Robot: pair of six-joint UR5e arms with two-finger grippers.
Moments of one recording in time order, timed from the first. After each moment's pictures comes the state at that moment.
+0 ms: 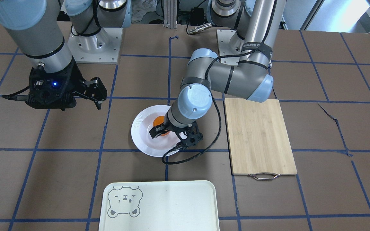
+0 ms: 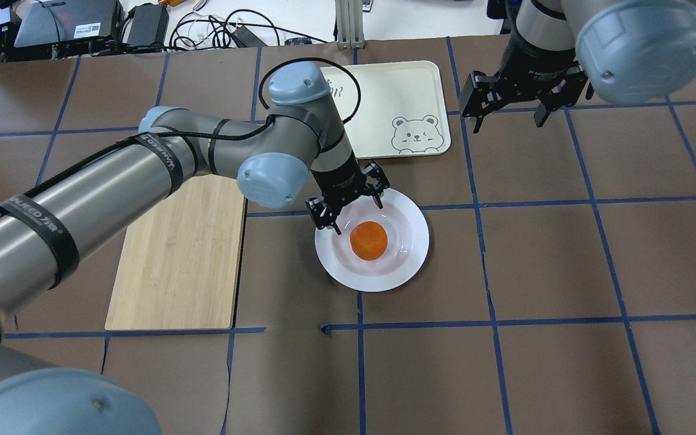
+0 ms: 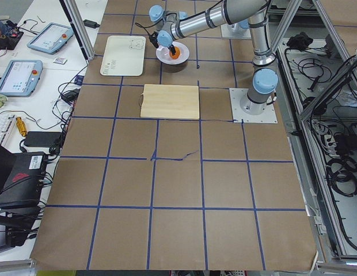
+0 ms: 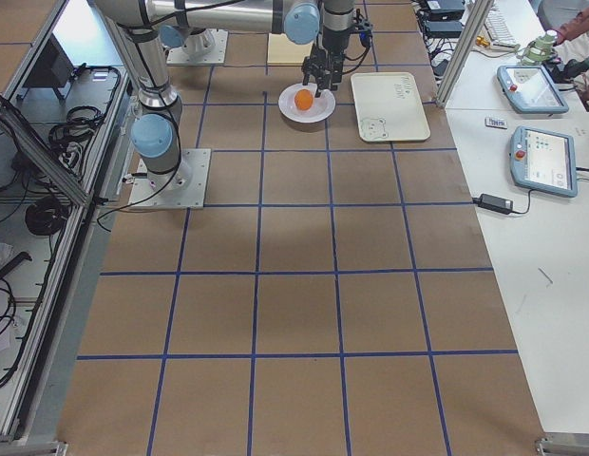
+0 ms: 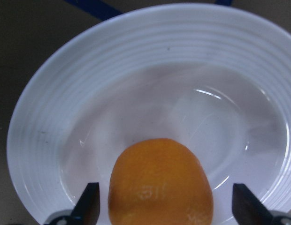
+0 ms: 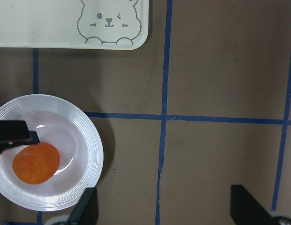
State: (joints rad) left arm -1.84 -2.03 -1.63 -1.19 1.28 -0.81; right arm 1.59 -1.45 1.57 -1.71 -1.54 -0.02
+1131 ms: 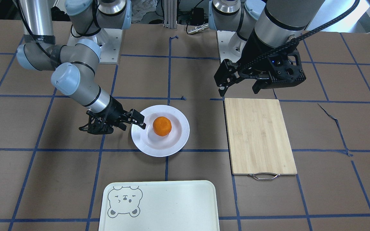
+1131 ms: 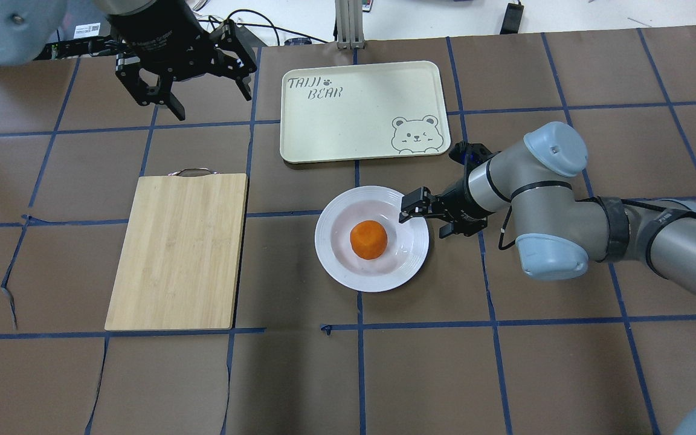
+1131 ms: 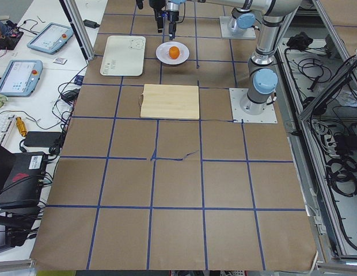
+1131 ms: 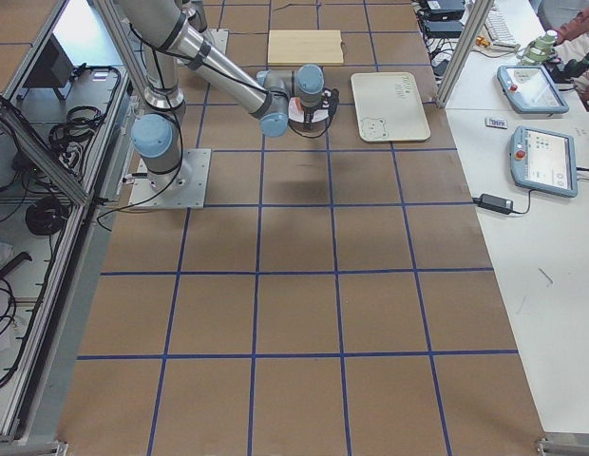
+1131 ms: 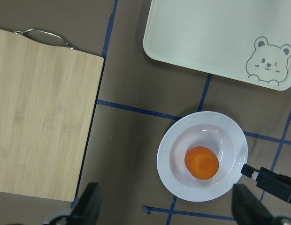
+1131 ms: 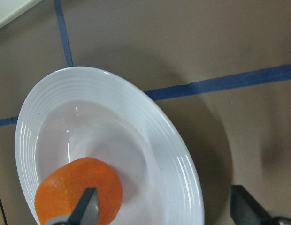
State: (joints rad) left arm -1.64 -1.69 -1.38 -1.64 1.48 -0.27; right arm 1.55 -1.29 2.16 -2.49 -1.06 0.18
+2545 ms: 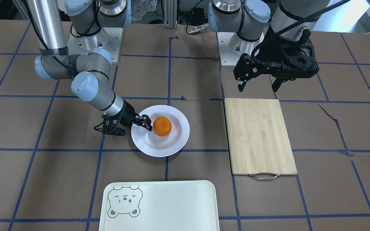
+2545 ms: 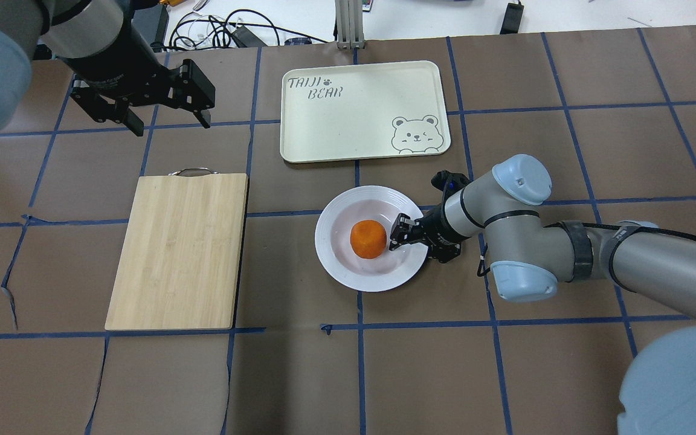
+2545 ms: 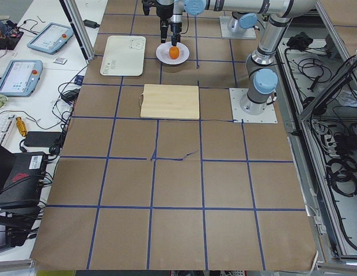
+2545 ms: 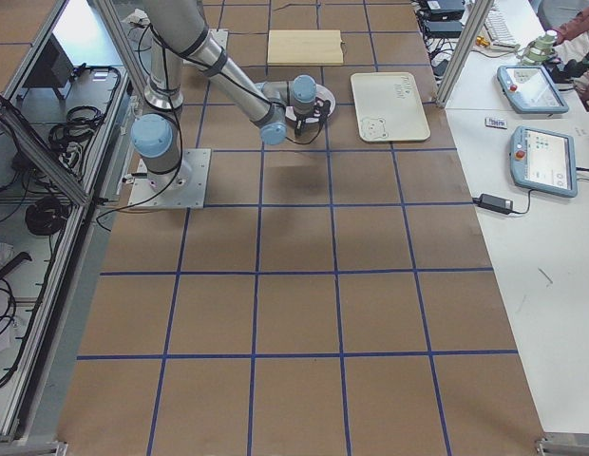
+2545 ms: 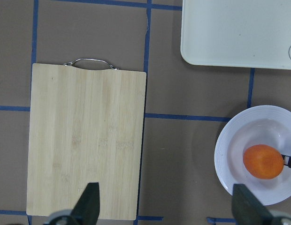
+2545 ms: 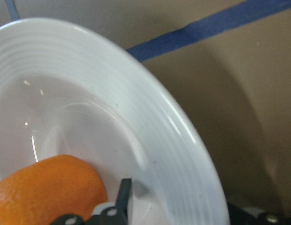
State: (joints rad) left arm -1.57 -1.58 -1.53 -1.54 1.54 -0.07; right arm 1.61 -1.21 2.21 -2.61 -1.06 0.32
